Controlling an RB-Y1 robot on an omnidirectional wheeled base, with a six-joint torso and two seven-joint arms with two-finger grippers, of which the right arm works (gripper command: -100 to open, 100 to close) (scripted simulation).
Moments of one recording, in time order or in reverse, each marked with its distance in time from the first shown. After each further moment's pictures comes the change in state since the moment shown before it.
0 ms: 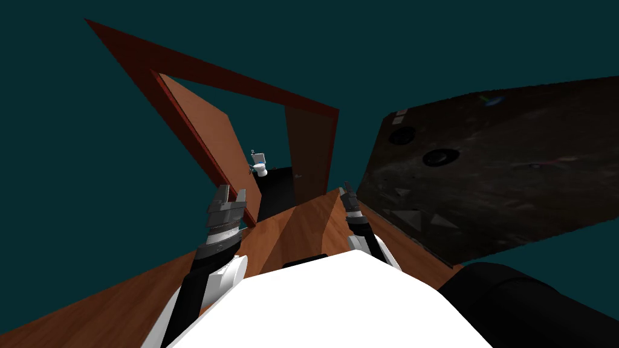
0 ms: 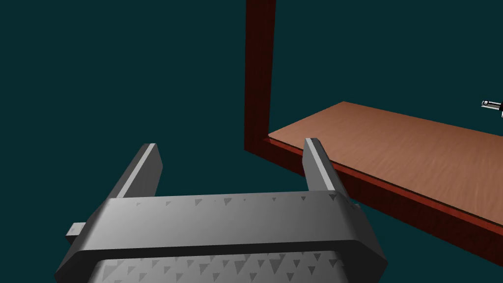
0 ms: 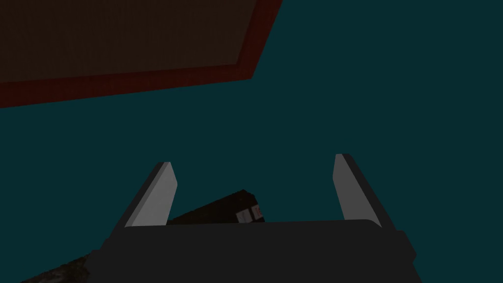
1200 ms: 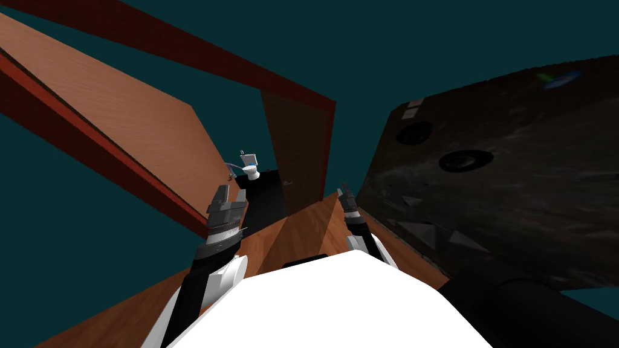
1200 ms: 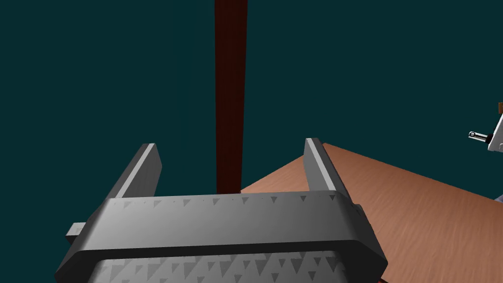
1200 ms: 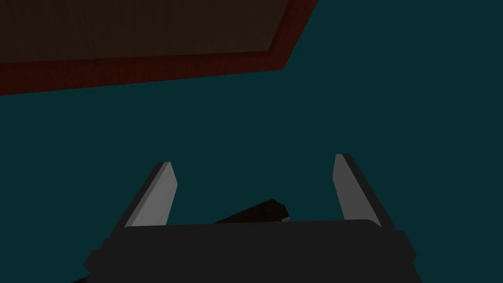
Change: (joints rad) arm -0.015 -0.014 0.015 0.041 -0.001 -0.011 -0.001
